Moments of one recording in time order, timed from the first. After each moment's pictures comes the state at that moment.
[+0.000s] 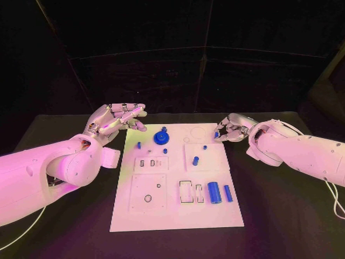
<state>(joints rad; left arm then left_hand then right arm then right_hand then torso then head) 1.25 -0.90 -0.08 1.57 -0.02 -0.26 0.53 1.47 0.10 -0.17 0.13 0.10 0.96 0.19 0.08 0.07 1.13 0.13 0.07 0.07 1.27 0.06 0.25 0.41 0.18 1.18 0.16 0.42 0.13 1.21 -0.78 -0.06 1.23 -1.21 -0.30 -0.04 1.33 -0.04 0.16 -0.04 0.09 0.95 0.16 0.11 0.07 1.46 0.08 1.45 1.31 1.47 0.00 1.57 1.31 0.04 1.46 0.11 1.51 1.31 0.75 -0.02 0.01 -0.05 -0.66</state>
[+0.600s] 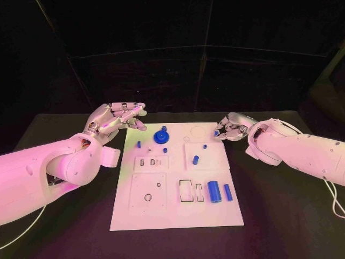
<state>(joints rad) 1.25 -0.90 -0.08 1.57 -0.02 -0.26 0.53 1.48 0.11 -0.17 0.13 0.10 0.96 0.19 0.08 0.07 1.13 0.13 0.07 0.07 1.27 0.06 0.25 0.41 0.18 1.18 0.16 0.42 0.13 1.21 -0.78 -0.06 1.23 -1.21 -0.30 -0.05 1.32 0.01 0.20 -0.03 0.09 1.03 0.13 0.14 0.08 1.47 0.05 1.46 1.31 1.47 -0.01 1.57 1.31 0.04 1.47 0.09 1.51 1.31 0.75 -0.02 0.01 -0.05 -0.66</state>
